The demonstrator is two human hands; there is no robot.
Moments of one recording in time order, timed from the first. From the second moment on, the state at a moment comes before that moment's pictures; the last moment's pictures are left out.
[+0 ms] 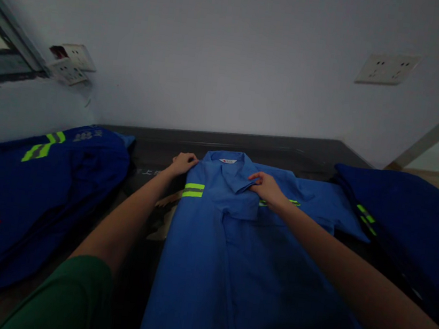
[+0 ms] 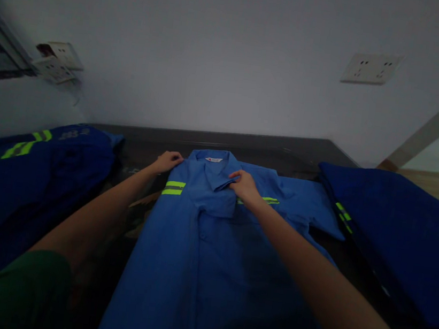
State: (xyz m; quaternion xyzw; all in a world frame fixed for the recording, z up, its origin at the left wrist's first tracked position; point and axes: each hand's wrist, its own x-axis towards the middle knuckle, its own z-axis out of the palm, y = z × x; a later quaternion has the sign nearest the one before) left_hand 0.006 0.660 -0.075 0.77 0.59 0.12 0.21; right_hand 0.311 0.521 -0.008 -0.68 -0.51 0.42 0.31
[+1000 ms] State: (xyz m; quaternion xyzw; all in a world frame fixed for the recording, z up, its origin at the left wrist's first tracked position) left_hand 0.067 0.630 -0.062 0.81 0.57 0.14 0.07; right_hand 0.318 0.477 0.001 -0.57 -0.67 0.38 0.31
